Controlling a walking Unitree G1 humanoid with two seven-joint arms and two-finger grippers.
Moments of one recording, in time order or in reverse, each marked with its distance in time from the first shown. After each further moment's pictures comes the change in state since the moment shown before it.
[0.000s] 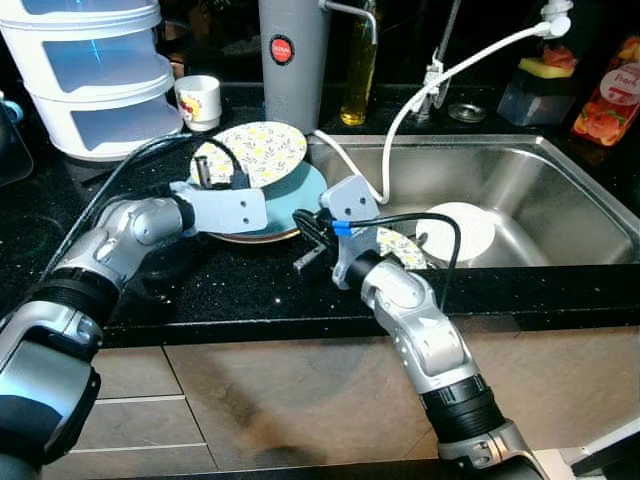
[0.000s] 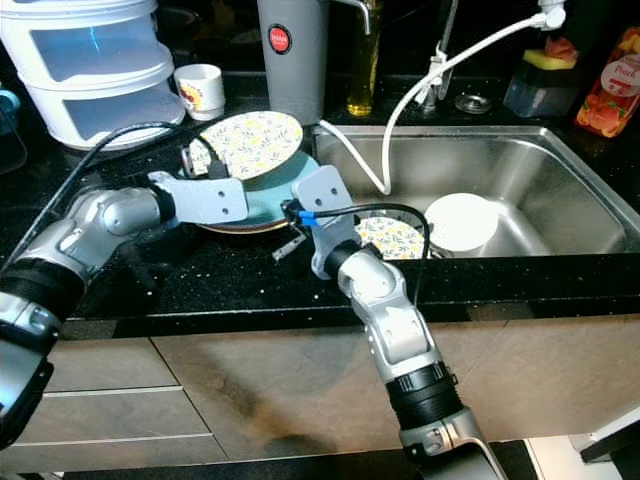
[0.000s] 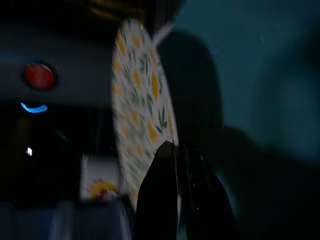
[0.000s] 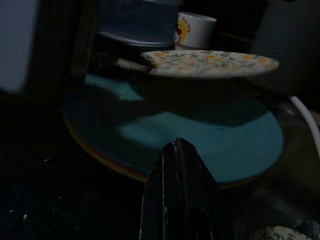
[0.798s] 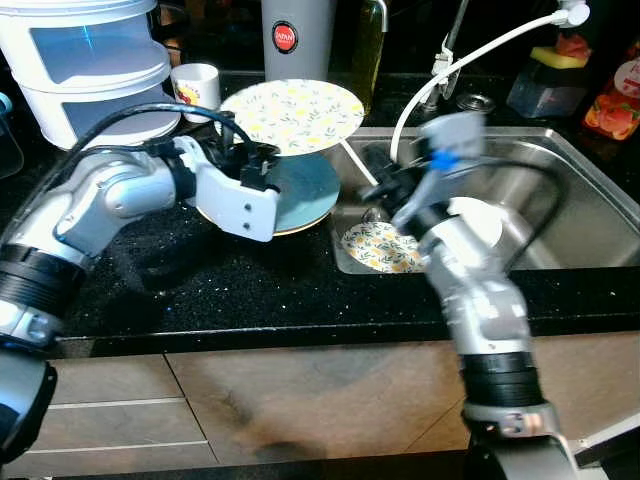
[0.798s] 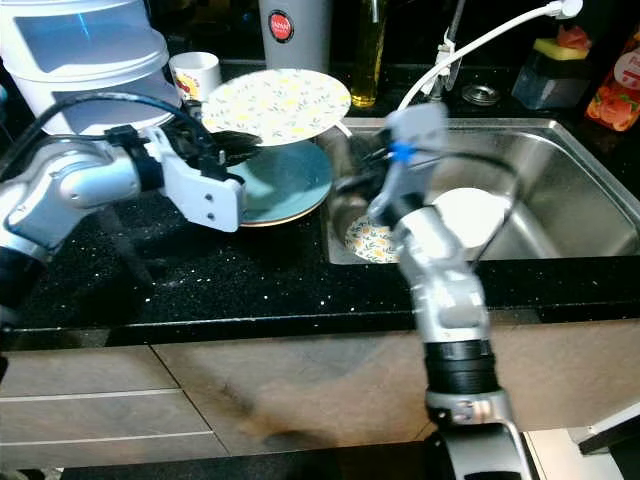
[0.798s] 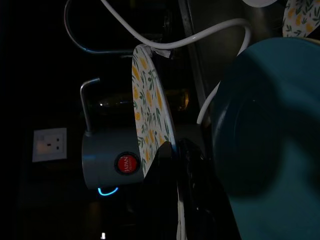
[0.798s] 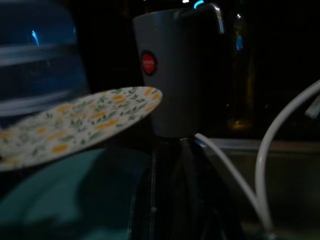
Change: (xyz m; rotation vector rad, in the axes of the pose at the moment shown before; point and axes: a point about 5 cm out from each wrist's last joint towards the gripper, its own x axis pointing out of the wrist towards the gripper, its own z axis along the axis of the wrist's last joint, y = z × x) left arm -0.035 0.039 0.047 0.369 -0.285 0.061; right arm -0.032 -0.089 0.054 0.253 -0.241 -0.305
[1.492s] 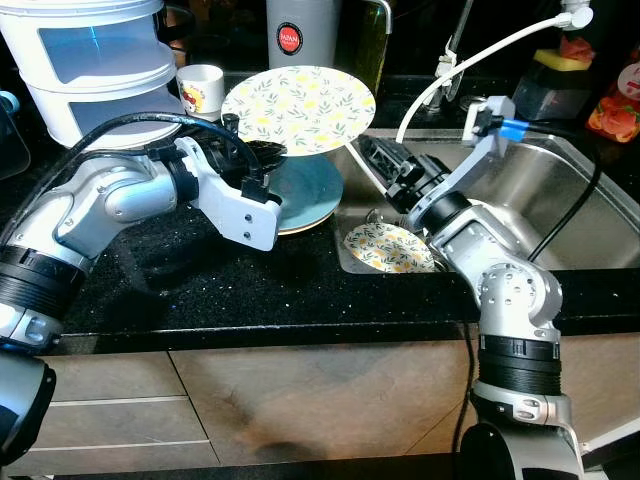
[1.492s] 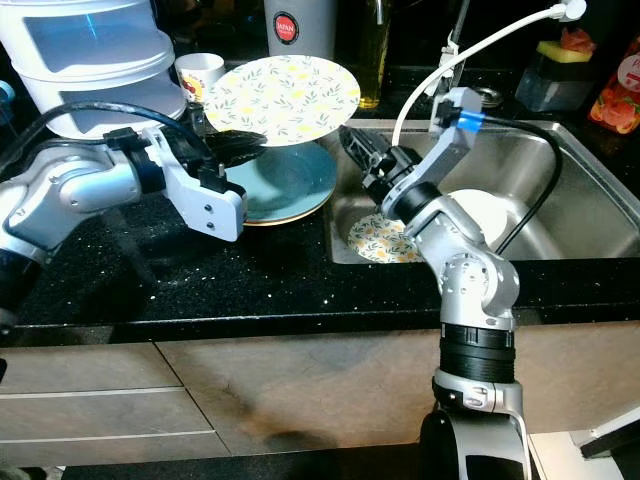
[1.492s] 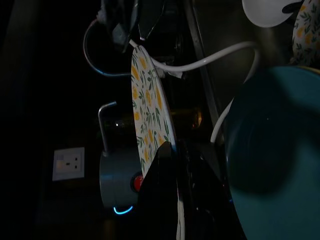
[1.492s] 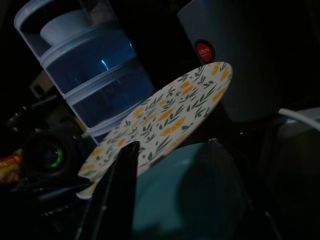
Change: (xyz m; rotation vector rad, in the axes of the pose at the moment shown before) left arm 0.003 0.003 0.011 0.040 -0.066 0.044; right arm 0.003 0.007 0.008 0.439 0.046 0.144
